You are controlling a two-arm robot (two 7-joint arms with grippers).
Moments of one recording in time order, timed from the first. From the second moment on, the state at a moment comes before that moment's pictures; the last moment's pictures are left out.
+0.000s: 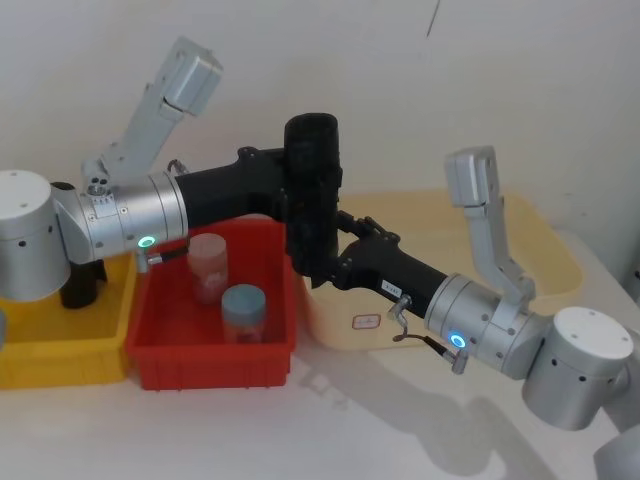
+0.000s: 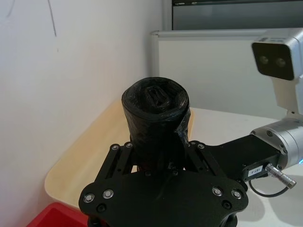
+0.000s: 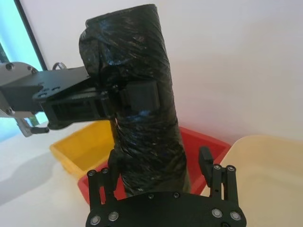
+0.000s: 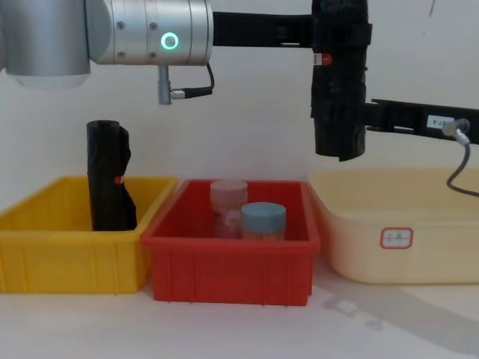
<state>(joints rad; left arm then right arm) -0.88 0.22 0.62 -1.17 -0.54 0.18 -0.81 0.36 0.34 -0.32 -1.56 0.54 0.23 0.43</state>
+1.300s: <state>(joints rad) -0.90 0.20 0.65 -1.13 -0.55 0.17 -0.87 0.37 0.33 -0.31 -1.57 0.66 0.34 0.45</state>
